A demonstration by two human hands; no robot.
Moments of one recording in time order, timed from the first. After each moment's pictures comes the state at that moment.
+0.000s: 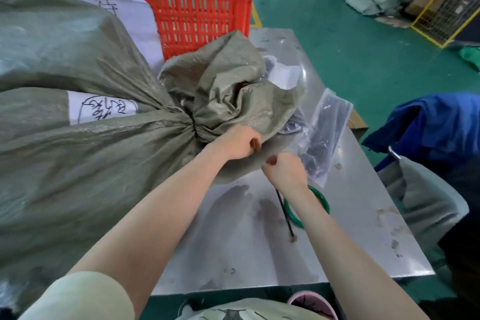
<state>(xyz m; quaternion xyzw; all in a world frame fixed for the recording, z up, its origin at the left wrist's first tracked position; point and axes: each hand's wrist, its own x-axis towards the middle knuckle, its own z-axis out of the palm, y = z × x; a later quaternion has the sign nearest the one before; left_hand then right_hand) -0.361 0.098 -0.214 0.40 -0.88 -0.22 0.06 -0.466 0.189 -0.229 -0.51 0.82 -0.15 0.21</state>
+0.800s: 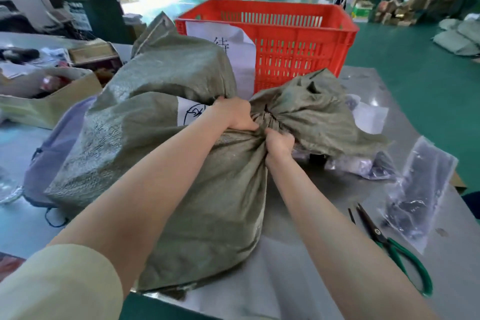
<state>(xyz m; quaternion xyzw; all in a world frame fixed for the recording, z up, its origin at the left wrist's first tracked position) -0.197 0.033 -0.109 0.59 -0.80 -0.02 -0.07 -0.287 0.067 -0.178 -0.22 0.61 -0.59 0.49</state>
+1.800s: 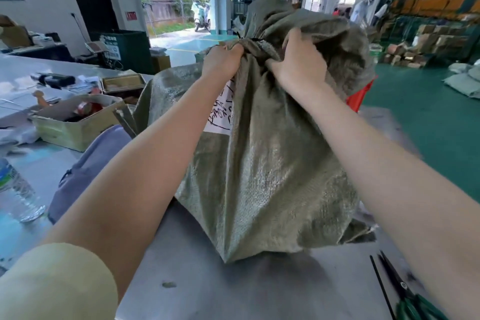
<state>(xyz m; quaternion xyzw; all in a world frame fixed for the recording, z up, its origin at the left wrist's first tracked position) -0.144 0.020 0.013 0.65 -0.53 -0.25 0.48 -0.272 0.039 0.016 -0.69 0.64 -0.35 -0.04</state>
